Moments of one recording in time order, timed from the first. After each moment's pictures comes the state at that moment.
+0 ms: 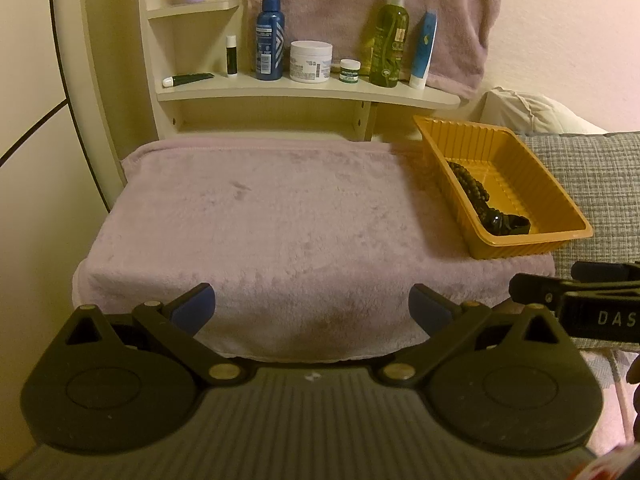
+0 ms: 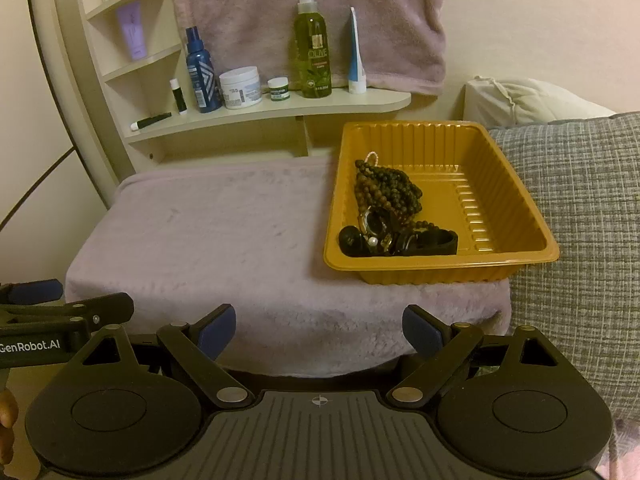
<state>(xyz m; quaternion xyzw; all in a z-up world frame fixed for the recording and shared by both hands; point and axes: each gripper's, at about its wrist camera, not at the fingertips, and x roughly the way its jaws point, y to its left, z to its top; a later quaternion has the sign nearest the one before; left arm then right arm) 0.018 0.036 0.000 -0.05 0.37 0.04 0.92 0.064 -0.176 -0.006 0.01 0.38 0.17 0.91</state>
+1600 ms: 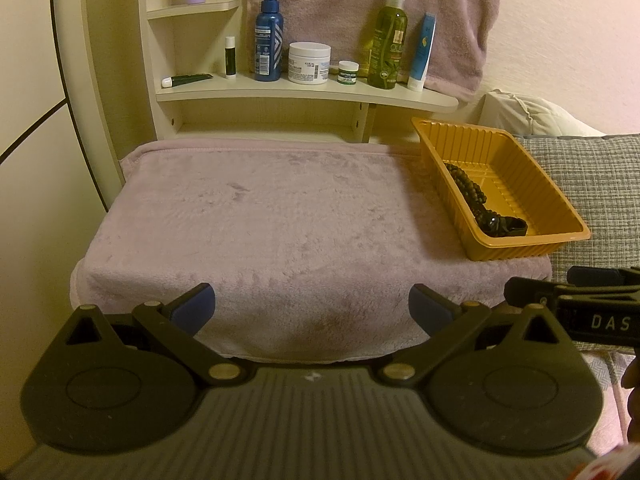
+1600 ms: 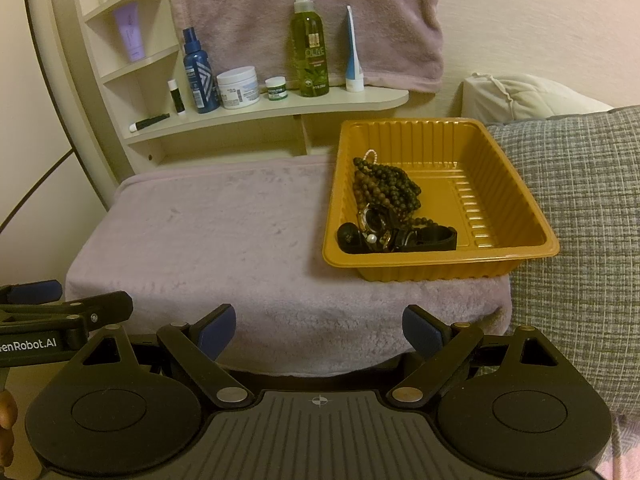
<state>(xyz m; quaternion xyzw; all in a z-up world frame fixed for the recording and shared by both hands) 0.018 0.035 0.000 -0.05 0.37 0.04 0.93 0.062 -0.177 -0.007 0.02 0.38 0.17 0.91</state>
